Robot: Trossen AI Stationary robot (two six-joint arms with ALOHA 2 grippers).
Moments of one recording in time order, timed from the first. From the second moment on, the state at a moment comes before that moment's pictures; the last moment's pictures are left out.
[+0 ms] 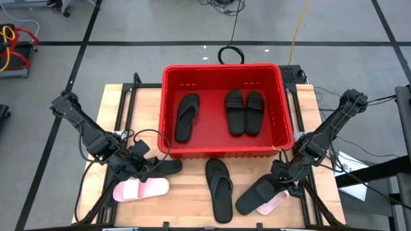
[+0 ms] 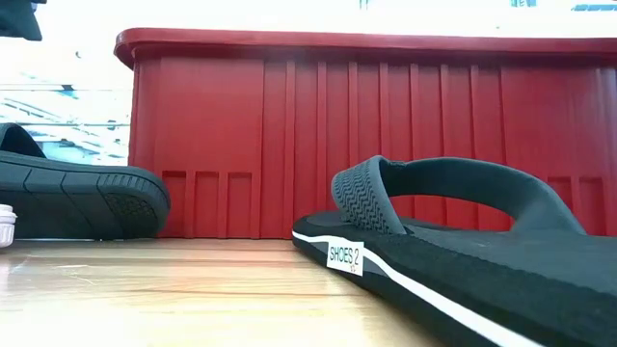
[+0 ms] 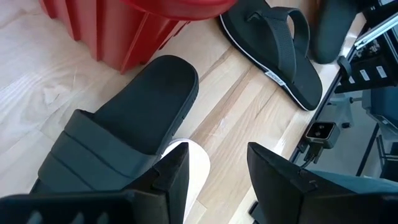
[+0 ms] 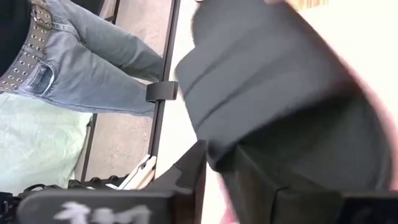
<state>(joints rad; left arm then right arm) -0.74 1.06 0.96 -0.91 -0.34 -1.50 0.82 0.90 0.49 -0.38 -0.10 0.87</state>
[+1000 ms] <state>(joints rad) -0.74 1.09 0.96 -0.56 -0.48 -1.20 0.82 0.89 0.49 0.13 0.03 0.70</state>
